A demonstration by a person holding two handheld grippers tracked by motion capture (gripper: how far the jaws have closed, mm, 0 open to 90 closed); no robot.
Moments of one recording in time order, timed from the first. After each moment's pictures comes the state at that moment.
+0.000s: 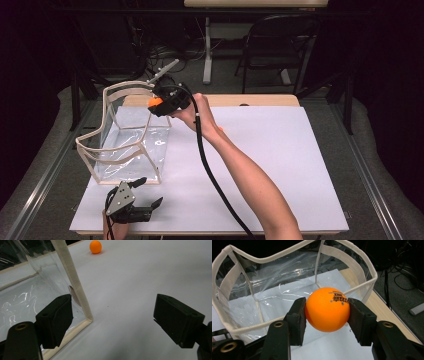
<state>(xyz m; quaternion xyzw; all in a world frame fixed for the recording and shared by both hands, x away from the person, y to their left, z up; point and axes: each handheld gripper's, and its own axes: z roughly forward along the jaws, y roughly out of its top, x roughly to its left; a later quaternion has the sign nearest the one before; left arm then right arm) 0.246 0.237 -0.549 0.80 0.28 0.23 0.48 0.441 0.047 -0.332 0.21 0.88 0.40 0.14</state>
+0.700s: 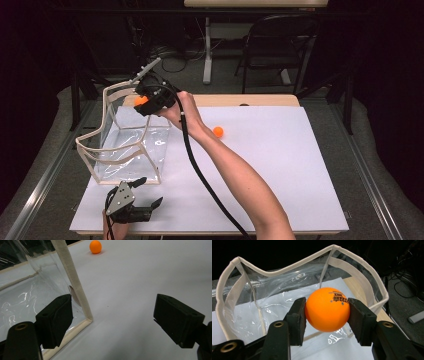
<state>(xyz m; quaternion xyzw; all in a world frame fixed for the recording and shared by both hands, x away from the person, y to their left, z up) 0.246 0.237 -0.550 0.80 0.28 0.23 0.48 0.436 0.082 -0.325 0.18 0.88 0.41 0.15</state>
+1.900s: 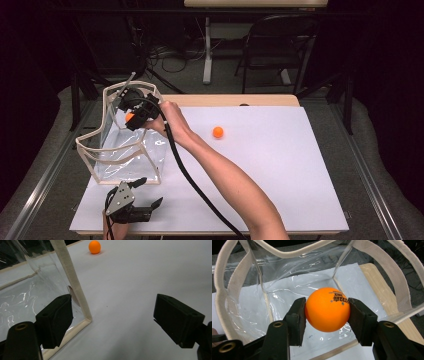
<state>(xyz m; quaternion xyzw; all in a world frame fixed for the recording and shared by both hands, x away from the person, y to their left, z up) 0.246 0.238 -0.550 0.80 0.28 0.22 0.48 0.424 0.122 -0.350 0.16 0.92 0.34 0.14</state>
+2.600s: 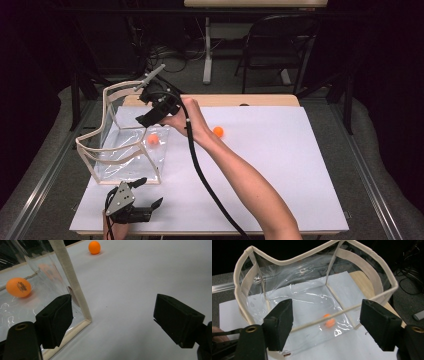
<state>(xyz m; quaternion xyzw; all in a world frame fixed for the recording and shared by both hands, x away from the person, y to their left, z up) 0.245 0.237 -0.549 0.80 0.28 0.23 0.48 0.419 0.064 -0.329 0.18 0.89 0.40 0.14</state>
